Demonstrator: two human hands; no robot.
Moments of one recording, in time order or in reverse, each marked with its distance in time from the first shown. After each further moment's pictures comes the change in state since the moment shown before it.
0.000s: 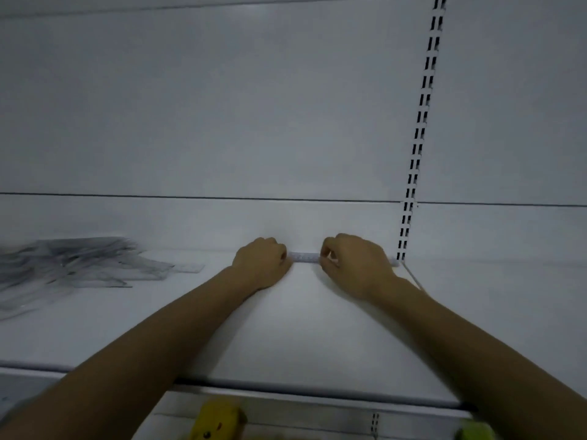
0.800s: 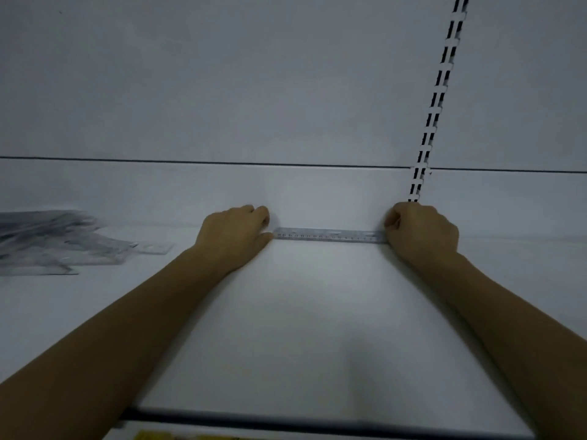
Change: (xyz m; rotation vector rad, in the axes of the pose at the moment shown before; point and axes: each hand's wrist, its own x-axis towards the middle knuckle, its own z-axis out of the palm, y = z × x) left_hand 0.005 -0.014 0.007 0.092 0.153 0.052; right_hand -0.004 0.083 0.007 -0.019 -0.007 0.553
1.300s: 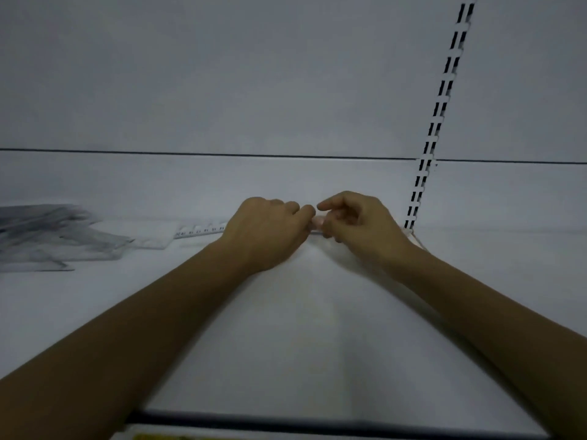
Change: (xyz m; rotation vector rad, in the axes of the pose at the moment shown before) left_hand 0.005 0.035 -0.010 0.138 0.322 0.416; right_hand -0.031 -0.065 -0.003 0.861 -0.246 -0.207
